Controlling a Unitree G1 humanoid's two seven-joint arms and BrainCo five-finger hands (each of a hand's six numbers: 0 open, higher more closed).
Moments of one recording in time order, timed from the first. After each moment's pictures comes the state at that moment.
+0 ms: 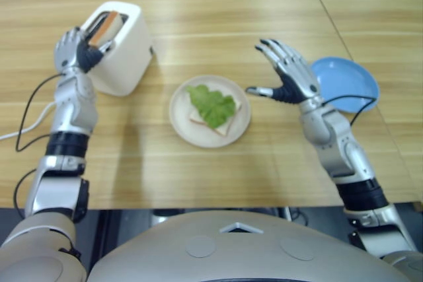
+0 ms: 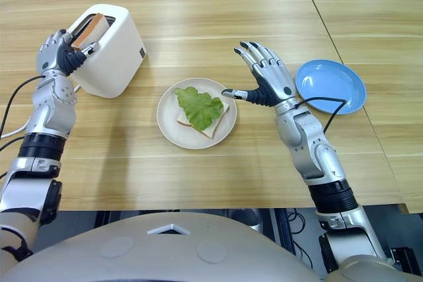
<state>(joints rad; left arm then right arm) -0.43 0.57 -0.02 0.38 0.70 0.28 0.16 -0.06 -0.51 0.15 -0.18 -0.75 -0.17 -0.07</state>
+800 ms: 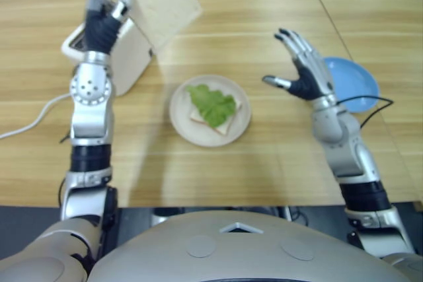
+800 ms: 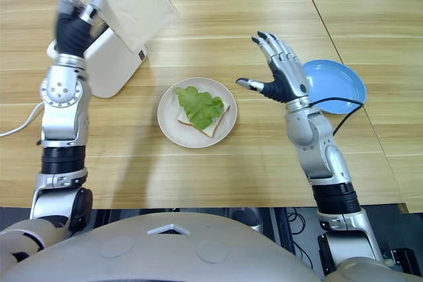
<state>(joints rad) -0.35 0.29 0.08 -0.02 -0.15 0.02 -0.14 -0.04 -0.48 0.02 -0.17 -0.55 -0.21 -0.10</state>
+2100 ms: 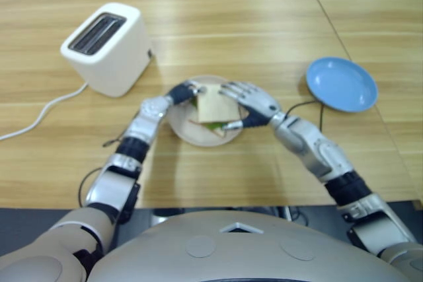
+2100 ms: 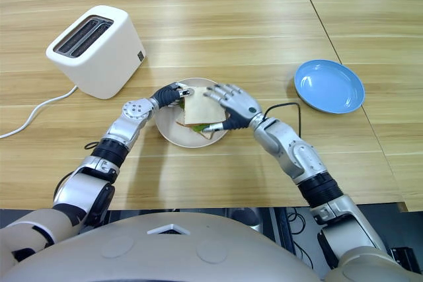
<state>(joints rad) -0.46 0.19 -0.24 0.65 0.09 0.04 -0.41 -0.13 -0.54 0.44 0.07 -0.91 -0.33 0.08</state>
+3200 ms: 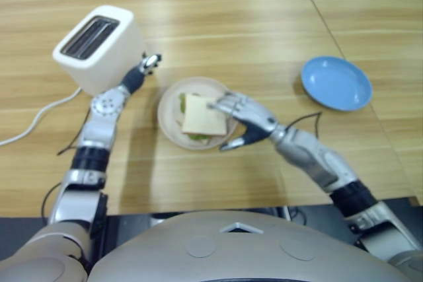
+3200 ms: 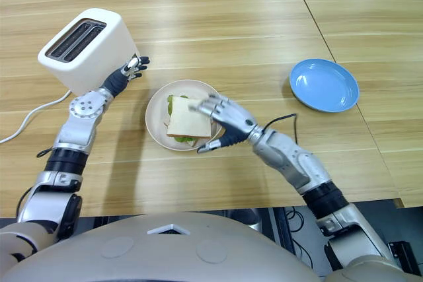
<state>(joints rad) -0.28 0.45 -0.04 0.27 0.03 0.02 -0.45 -0.04 -0.58 0.28 -0.14 -0.58 -0.59 -0.08</state>
